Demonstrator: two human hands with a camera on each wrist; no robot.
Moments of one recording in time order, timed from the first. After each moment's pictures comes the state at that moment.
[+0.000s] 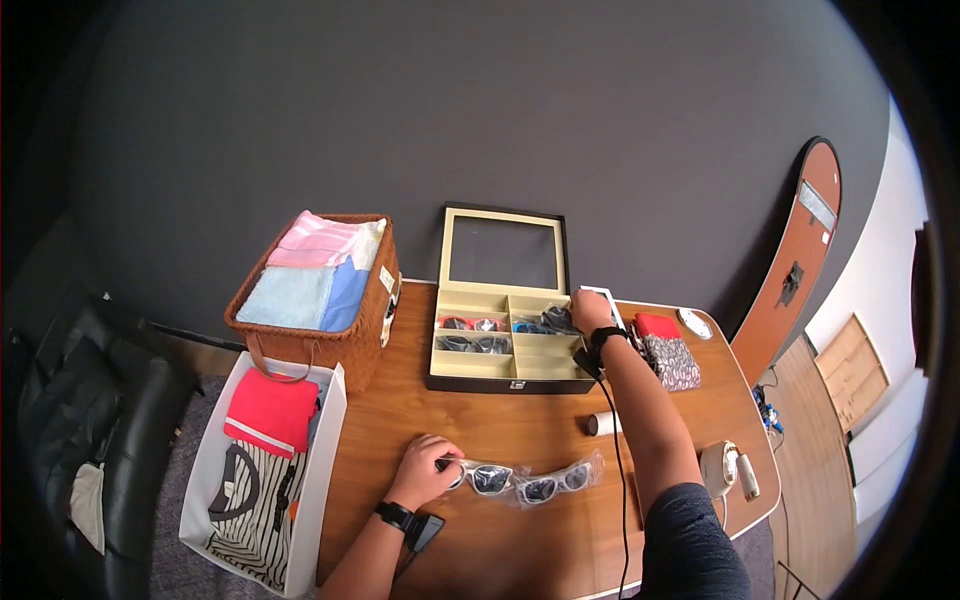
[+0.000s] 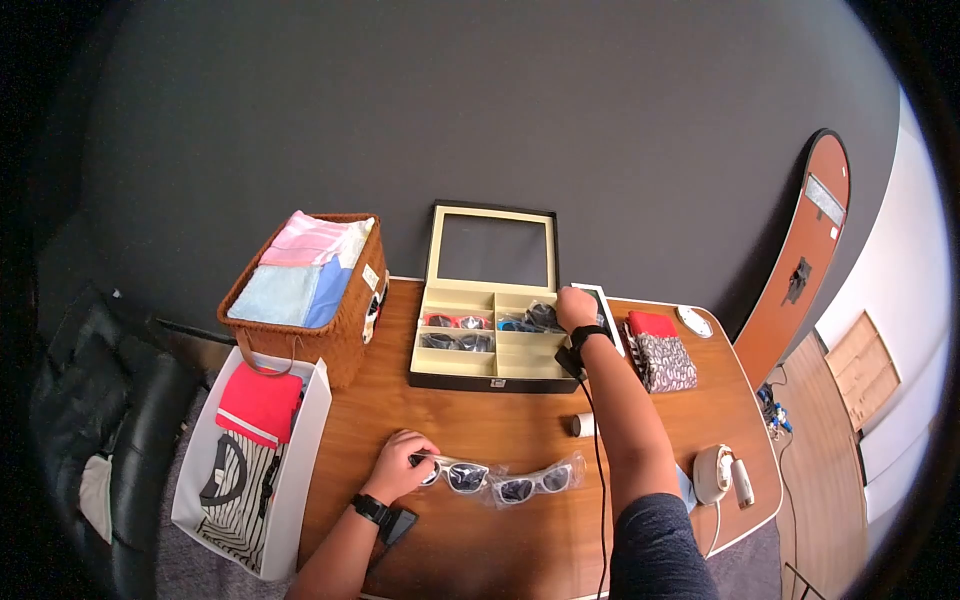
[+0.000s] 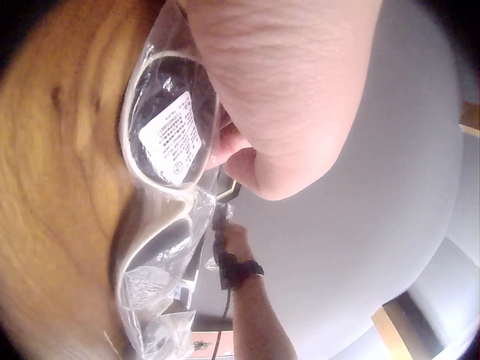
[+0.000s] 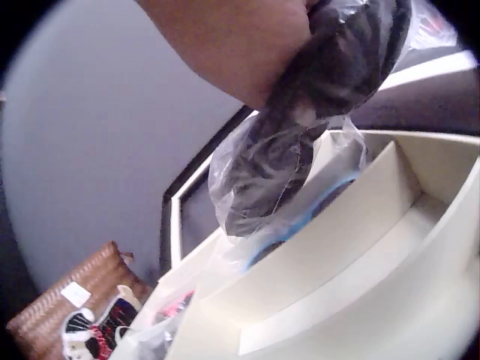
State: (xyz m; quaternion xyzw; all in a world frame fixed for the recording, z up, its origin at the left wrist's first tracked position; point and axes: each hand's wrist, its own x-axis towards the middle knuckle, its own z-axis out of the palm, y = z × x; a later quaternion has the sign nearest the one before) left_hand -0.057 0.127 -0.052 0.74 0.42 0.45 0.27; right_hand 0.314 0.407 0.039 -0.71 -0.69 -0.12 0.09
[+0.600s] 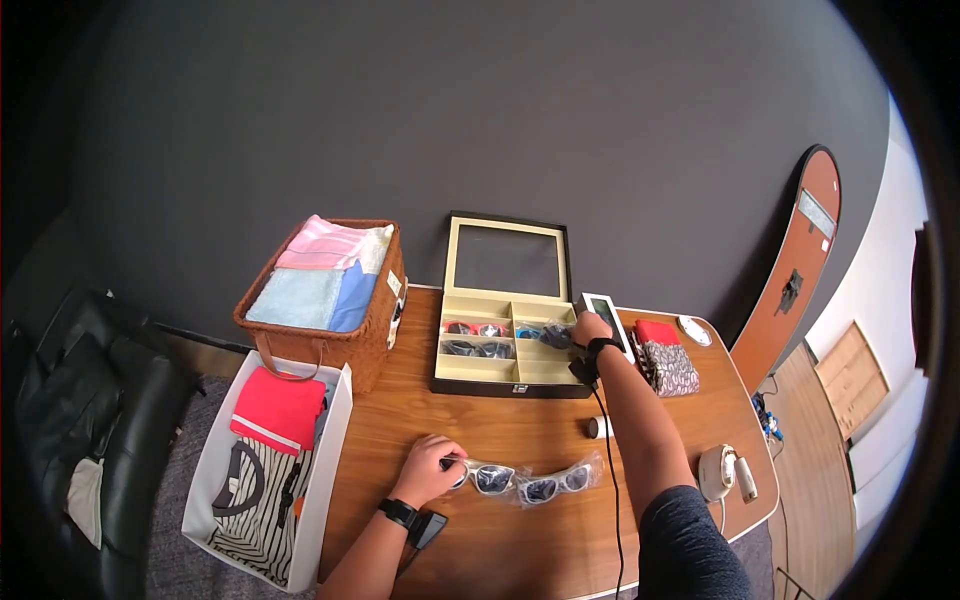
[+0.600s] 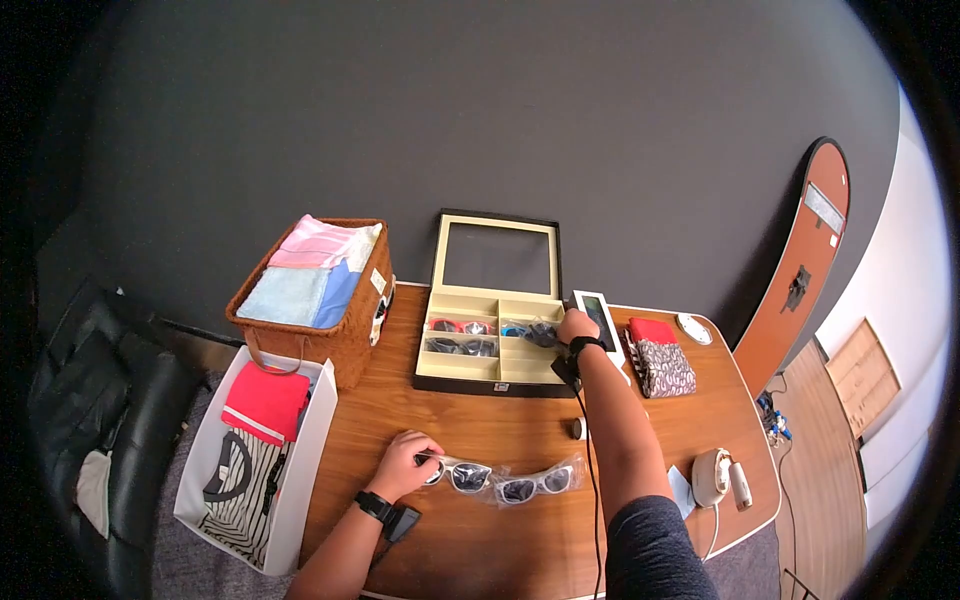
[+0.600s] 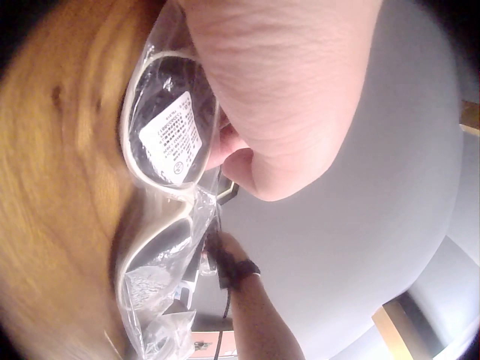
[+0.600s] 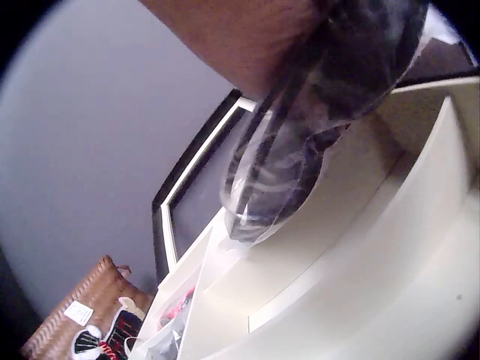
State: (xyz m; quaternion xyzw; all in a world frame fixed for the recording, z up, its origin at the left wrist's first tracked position) left_hand -0.057 0.128 -0.055 0.74 0.42 0.45 0.27; right_hand 0.311 0.393 0.025 -0.78 -0.62 0.02 0.08
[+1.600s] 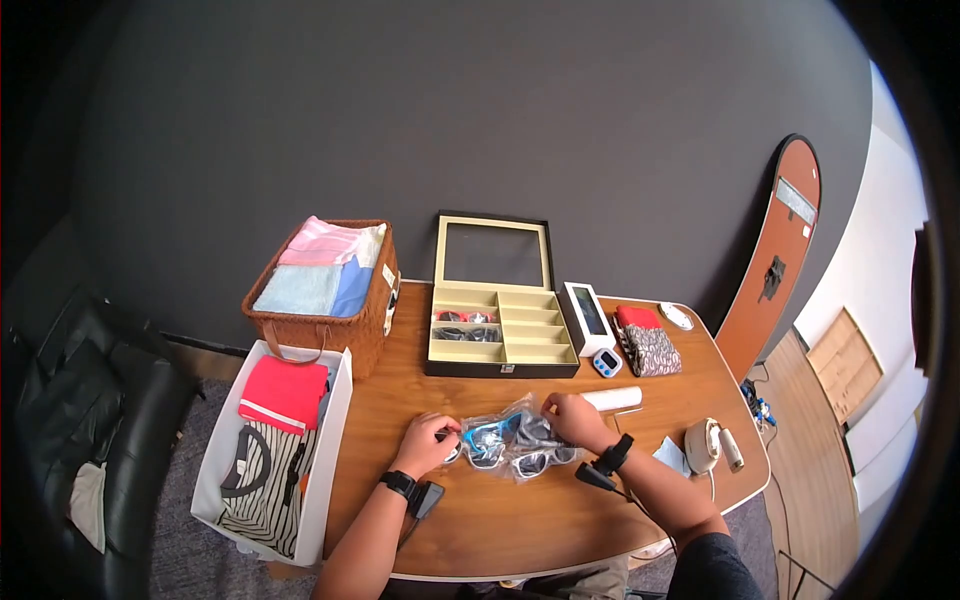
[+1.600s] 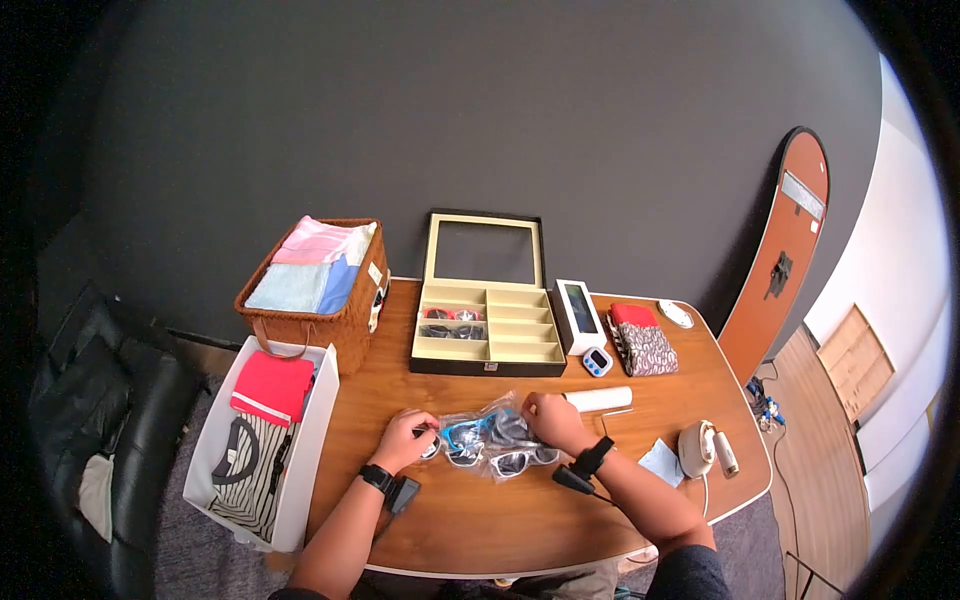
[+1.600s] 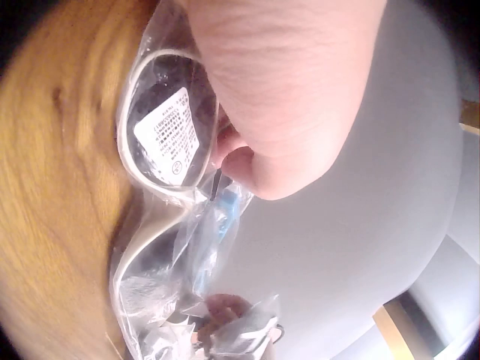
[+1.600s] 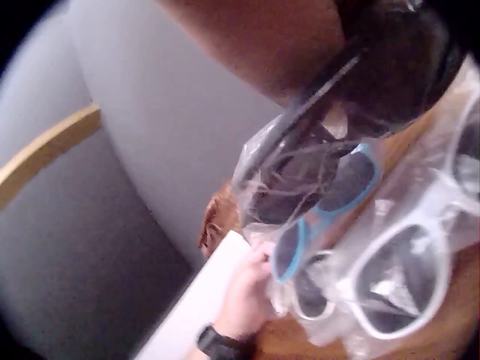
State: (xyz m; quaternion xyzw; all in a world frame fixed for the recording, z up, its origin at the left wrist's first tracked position) left_hand -0.055 0.128 -0.058 0.73 0.41 0.46 0.28; right_hand 0.248 0.126 0.035 -0.63 -0.75 0.12 0.15
